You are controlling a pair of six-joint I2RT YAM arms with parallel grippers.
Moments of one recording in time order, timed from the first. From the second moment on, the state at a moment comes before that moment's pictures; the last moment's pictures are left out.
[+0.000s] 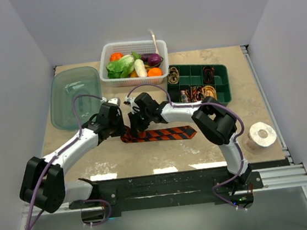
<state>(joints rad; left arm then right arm) -0.45 1.30 0.74 -0.35 -0.04 -0.46 0.84 2.11 1.40 -0.11 -0.40 0.38</state>
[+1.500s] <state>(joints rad) -0.69 1.51 0.95 -0.56 -0.33 -0.44 0.75 2.04 1.29 -0.08 -0.42 0.40</state>
